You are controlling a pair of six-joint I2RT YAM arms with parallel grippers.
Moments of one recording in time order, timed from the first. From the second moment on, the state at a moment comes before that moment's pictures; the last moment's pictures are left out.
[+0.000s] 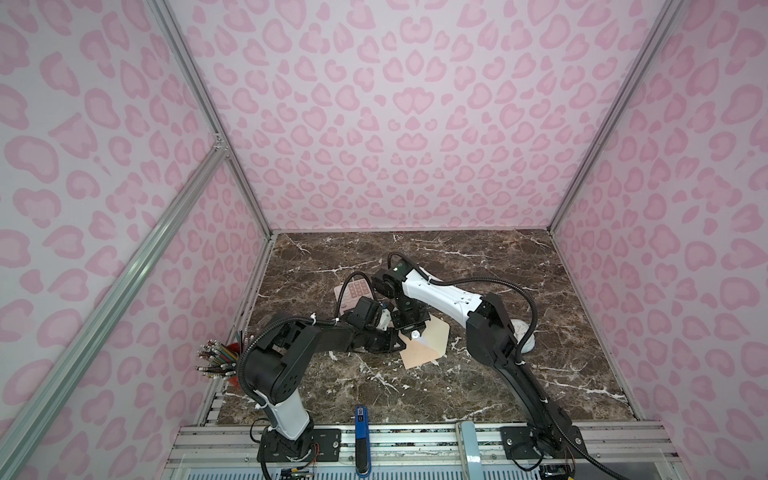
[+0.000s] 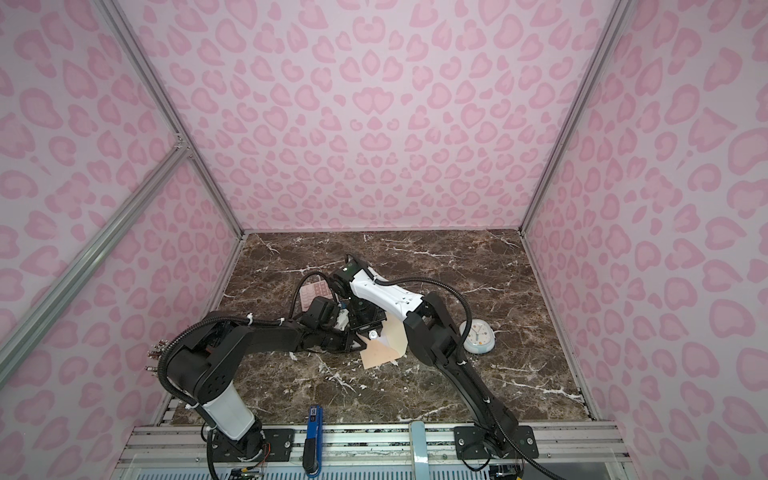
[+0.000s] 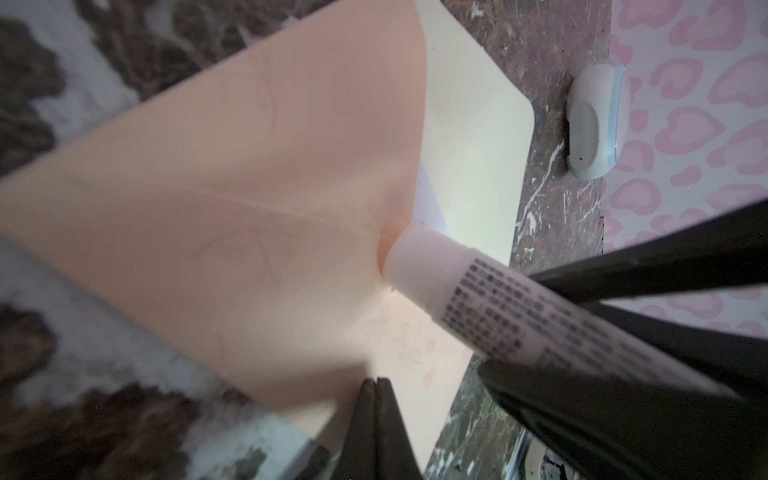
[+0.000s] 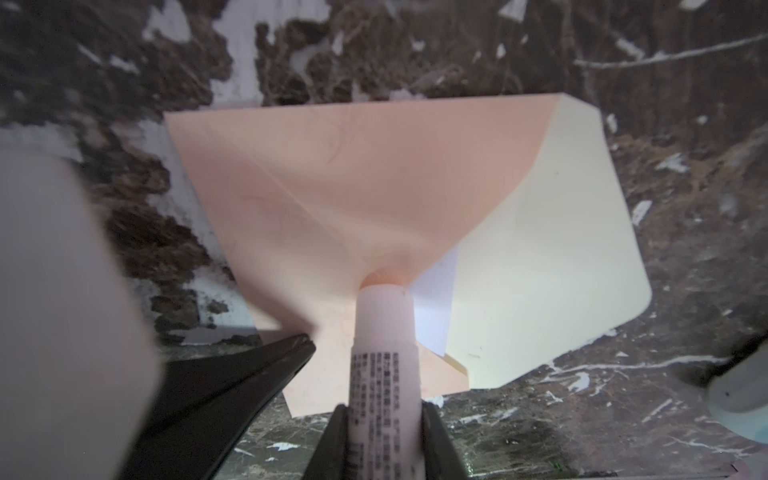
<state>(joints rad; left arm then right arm) -0.54 1.74 0.69 0.04 0.64 -0.49 0.86 2.43 2.23 -1.61 -0.02 0.59</state>
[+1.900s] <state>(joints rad) -0.54 1.64 0.74 -0.15 0.53 -0.50 0.79 1.81 1.69 -1.33 -0.02 0.63</state>
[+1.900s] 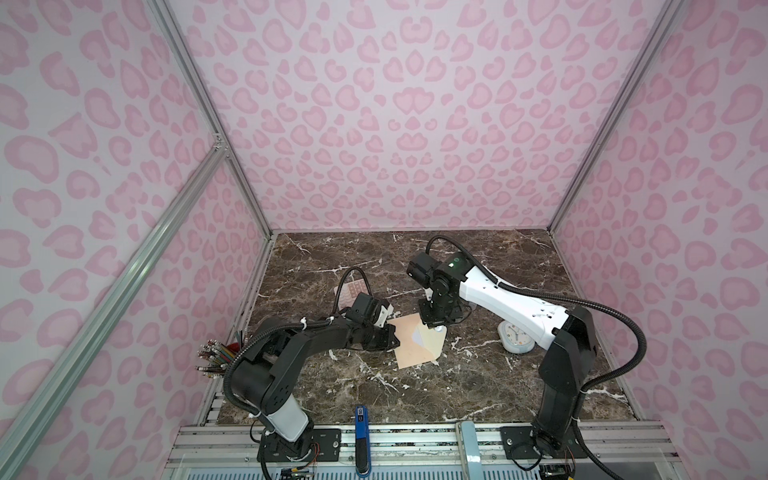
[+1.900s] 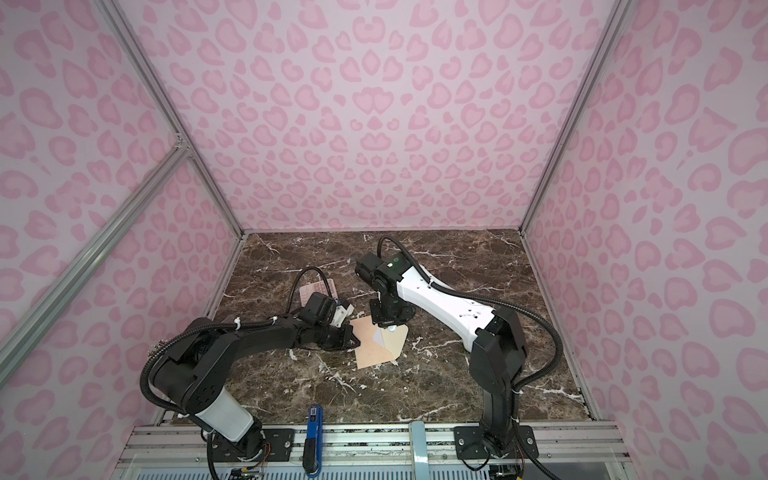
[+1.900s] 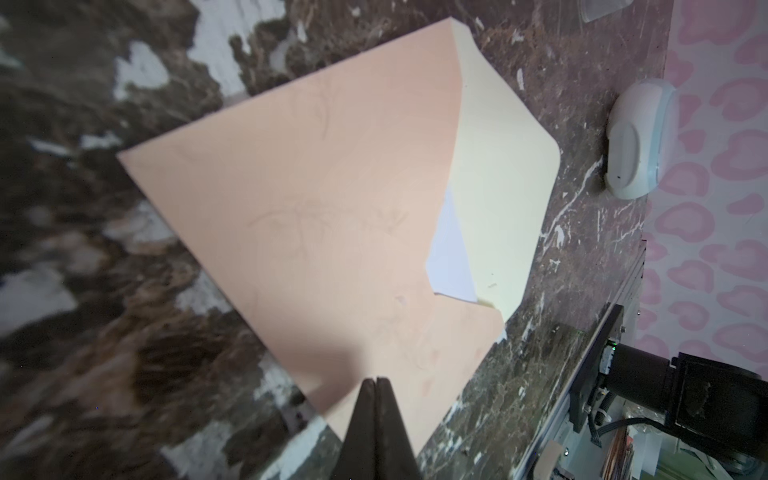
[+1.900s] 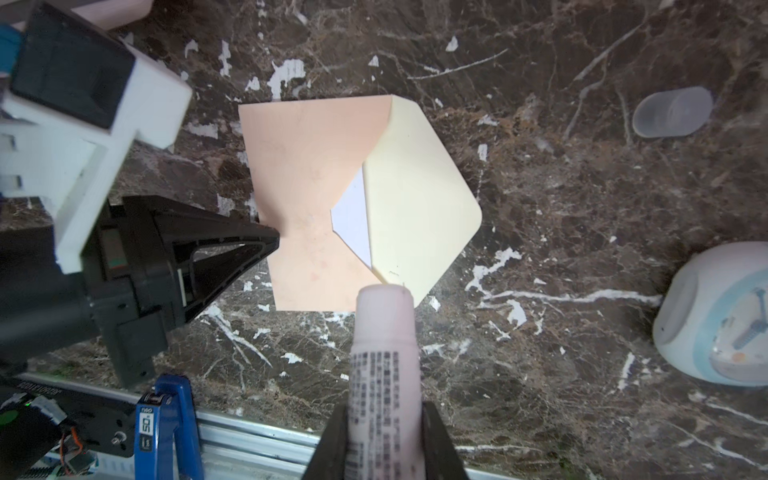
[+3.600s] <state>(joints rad) -0.64 0.98 0.65 0.24 0.45 -0.78 0.99 1.15 0.63 0.54 0.10 0.39</state>
